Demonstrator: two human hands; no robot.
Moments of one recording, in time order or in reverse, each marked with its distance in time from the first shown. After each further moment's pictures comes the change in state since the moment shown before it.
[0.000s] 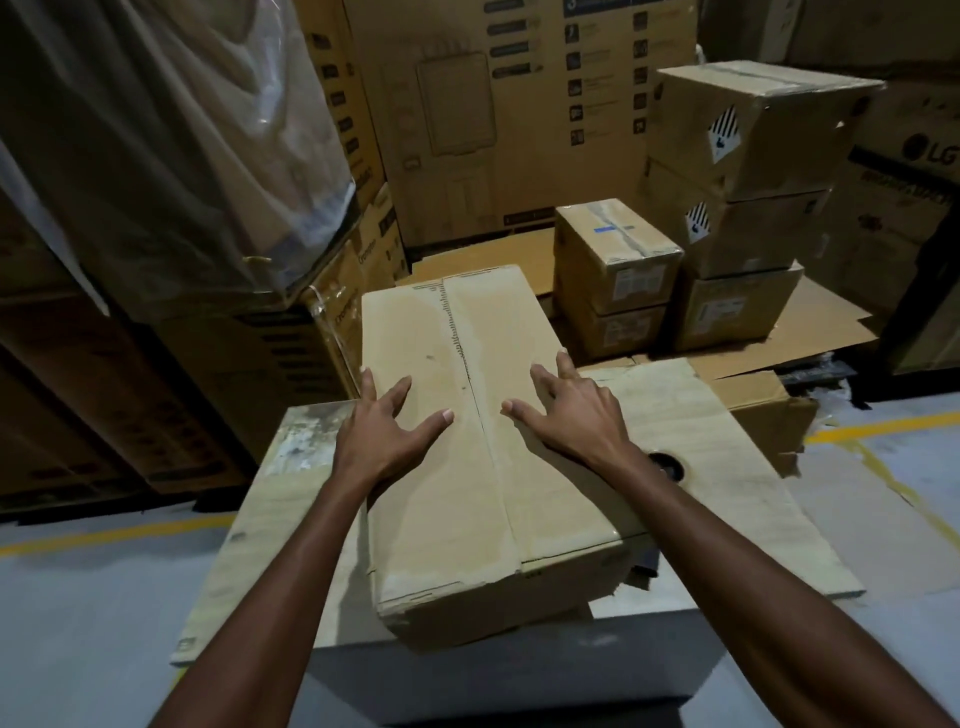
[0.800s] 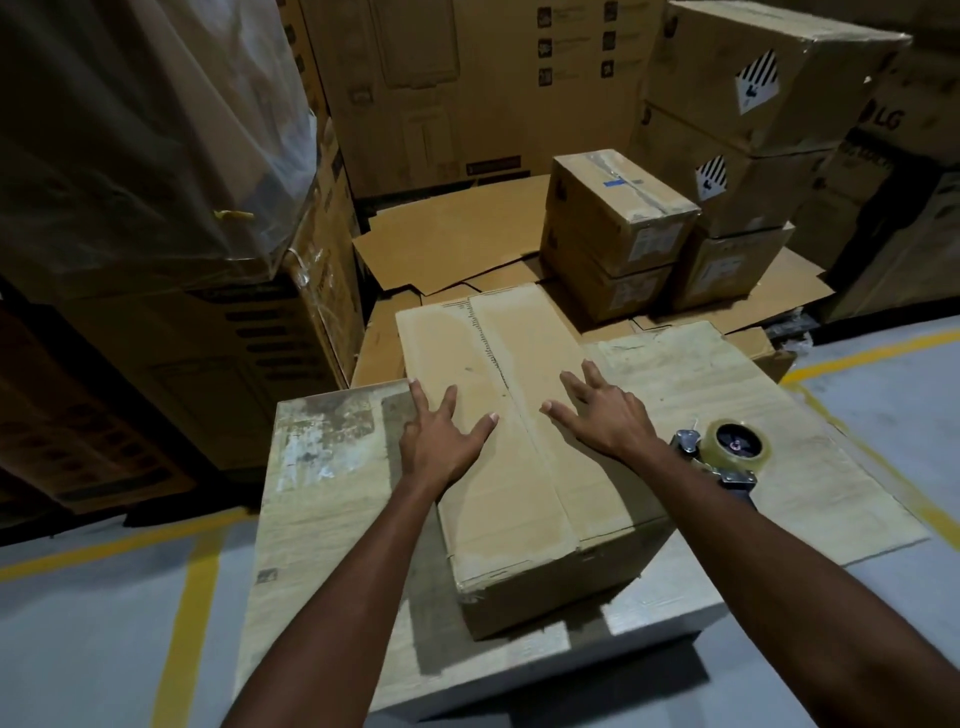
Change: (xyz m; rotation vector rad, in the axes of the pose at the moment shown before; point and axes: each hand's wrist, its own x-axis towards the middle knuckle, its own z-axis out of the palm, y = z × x) left_hand 0.133 -0.138 0.071 -0.056 -0.283 0.067; right_hand 0.101 -0.051 0.153 -0.187 -0.143 0.184
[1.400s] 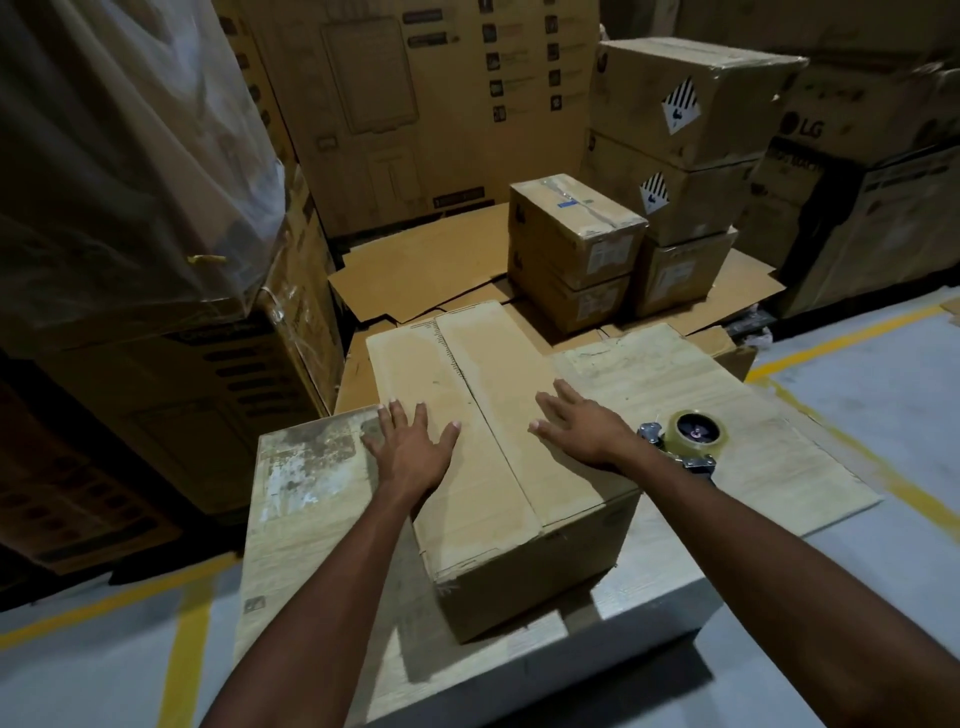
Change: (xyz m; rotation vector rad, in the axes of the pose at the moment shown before) left_hand -0.003 0.002 0.005 0.191 0.037 0.073; right_hand -0.038 0.026 -0.008 0.127 -0.087 -0.038
